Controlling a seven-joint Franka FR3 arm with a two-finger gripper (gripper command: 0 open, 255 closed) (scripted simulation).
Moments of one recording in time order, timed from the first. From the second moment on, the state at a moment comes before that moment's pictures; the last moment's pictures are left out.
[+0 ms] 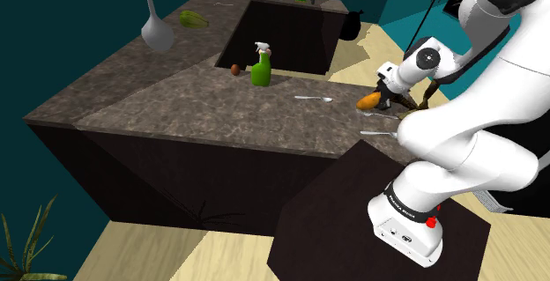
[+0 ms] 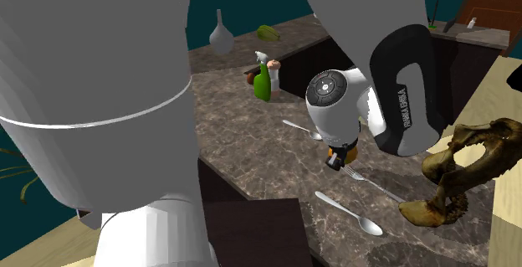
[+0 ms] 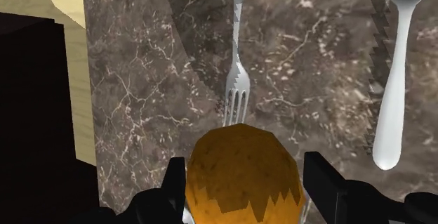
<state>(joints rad) -1.29 0.10 0.27 -2.38 -2.68 3.24 0.88</state>
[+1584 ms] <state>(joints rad) -1.42 0.36 0.42 -2.37 -2.80 2.98 0.88</state>
